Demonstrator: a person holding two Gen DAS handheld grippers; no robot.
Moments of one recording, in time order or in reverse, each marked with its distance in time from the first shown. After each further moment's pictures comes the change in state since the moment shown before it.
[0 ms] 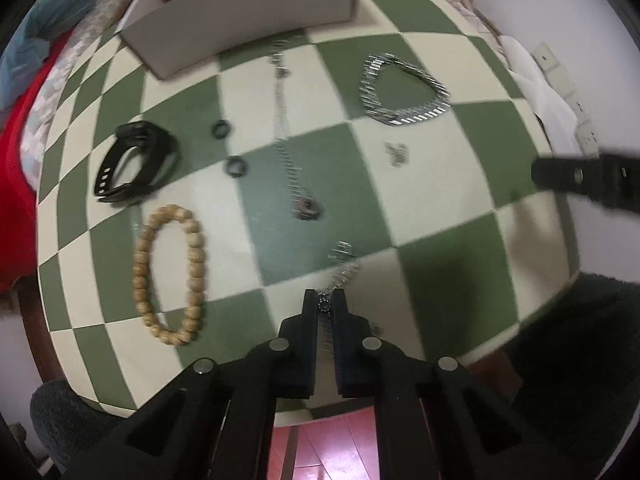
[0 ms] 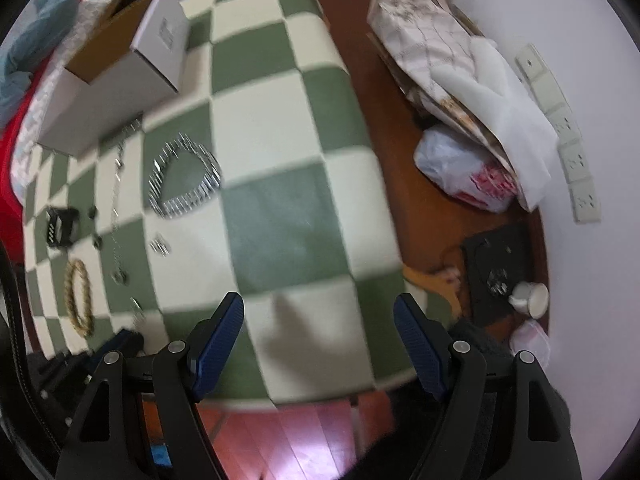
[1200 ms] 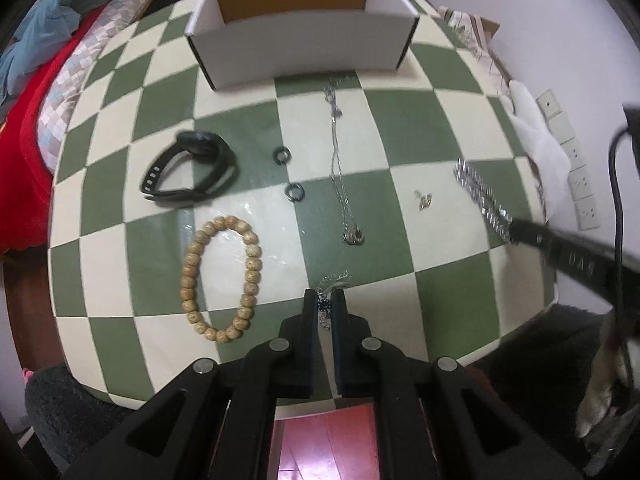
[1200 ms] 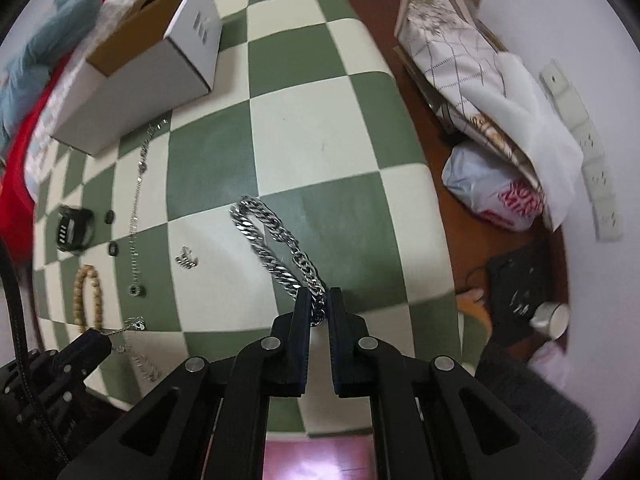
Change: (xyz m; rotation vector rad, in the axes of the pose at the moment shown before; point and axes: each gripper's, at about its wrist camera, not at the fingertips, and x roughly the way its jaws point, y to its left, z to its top) left arm -0.040 0.040 -0.012 -0.100 -0.063 -0.067; right arm 0.013 0.023 0.001 -0.007 -0.052 0.076
